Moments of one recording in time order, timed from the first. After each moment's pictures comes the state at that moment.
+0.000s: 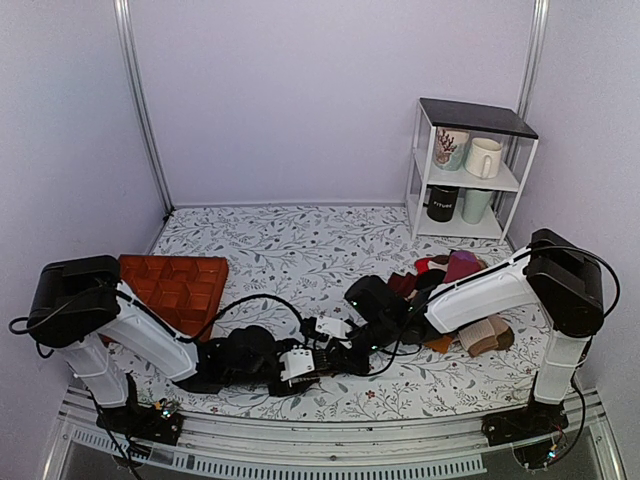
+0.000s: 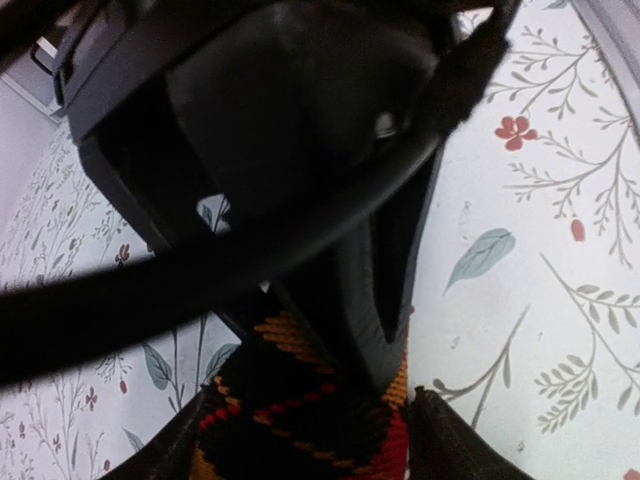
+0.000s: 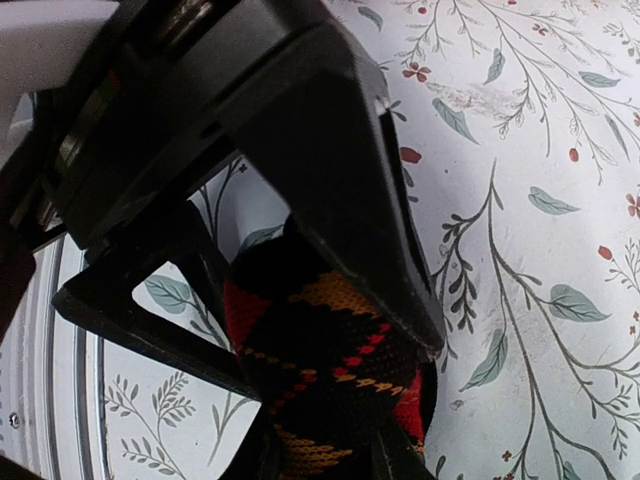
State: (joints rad) left arm -1.20 1.71 0.45 0.67 -0.14 0.41; right arm 1.06 1.87 0.97 0.01 -0.43 -0.24
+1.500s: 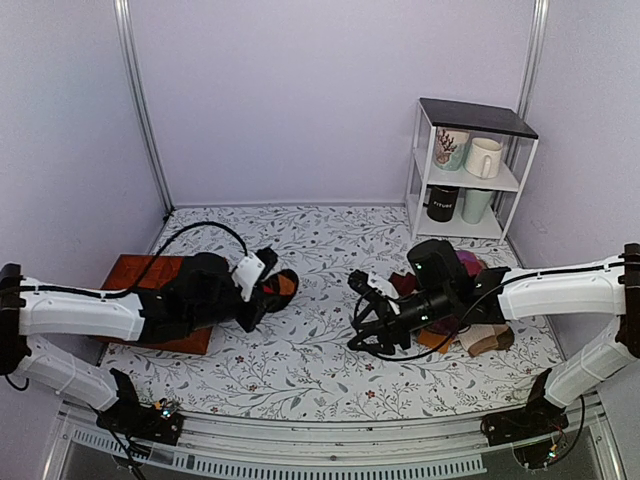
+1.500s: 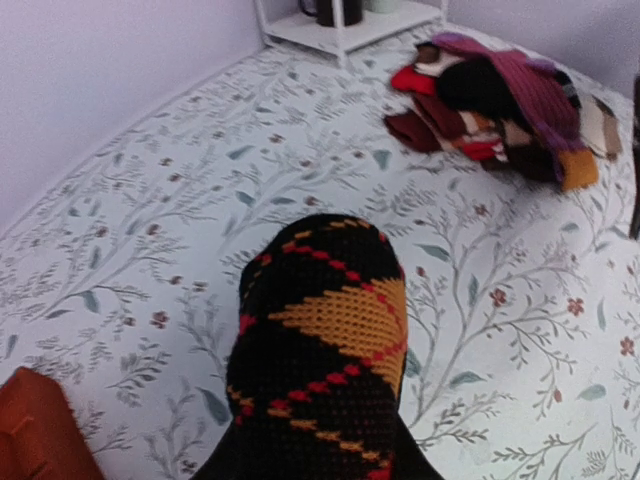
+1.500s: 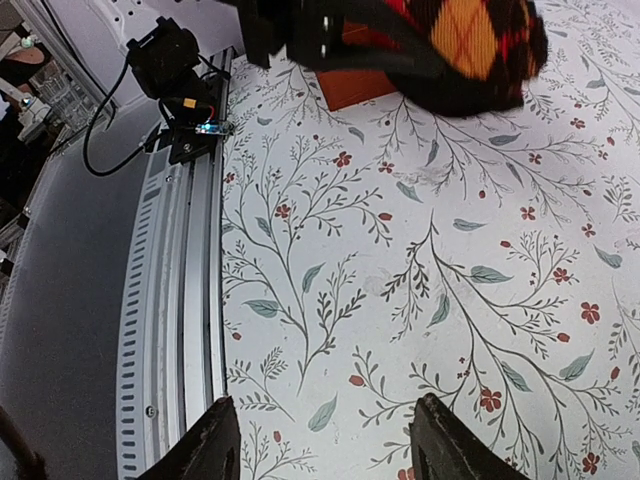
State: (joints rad) left arm -0.90 1.28 0.57 0.21 -0.16 0.03; right arm 0.91 1.43 0.80 -0.02 -0.58 -0.06
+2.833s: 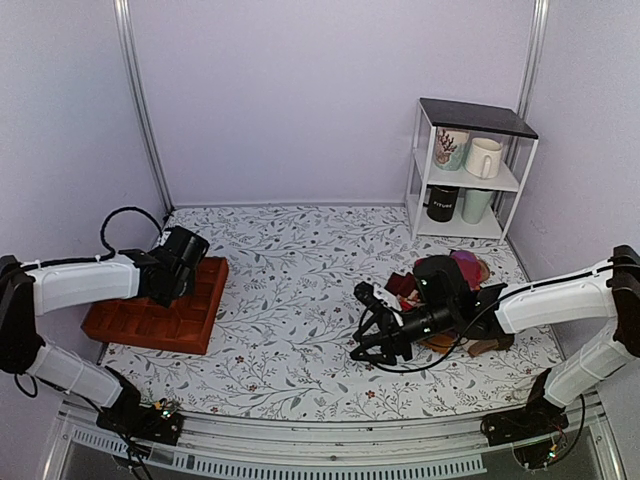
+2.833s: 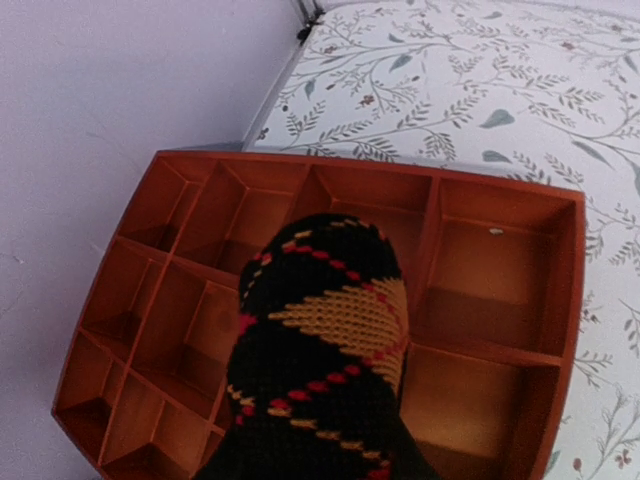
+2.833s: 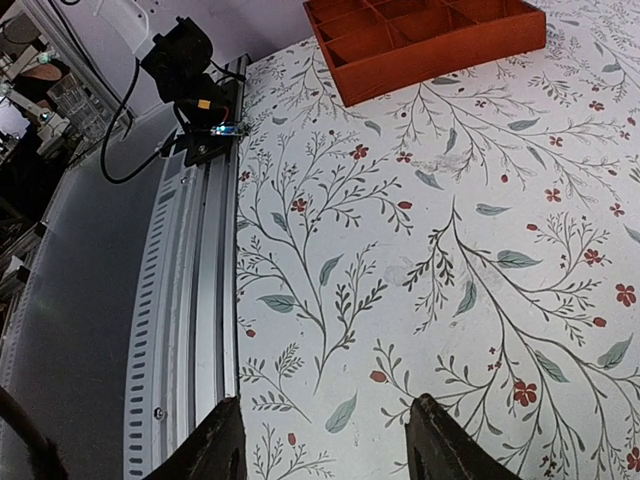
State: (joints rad) left arm -0.50 1.33 0.73 -0.39 -0.81 -0.44; right arm 0.91 1.45 0.66 0.19 -0.63 0.02
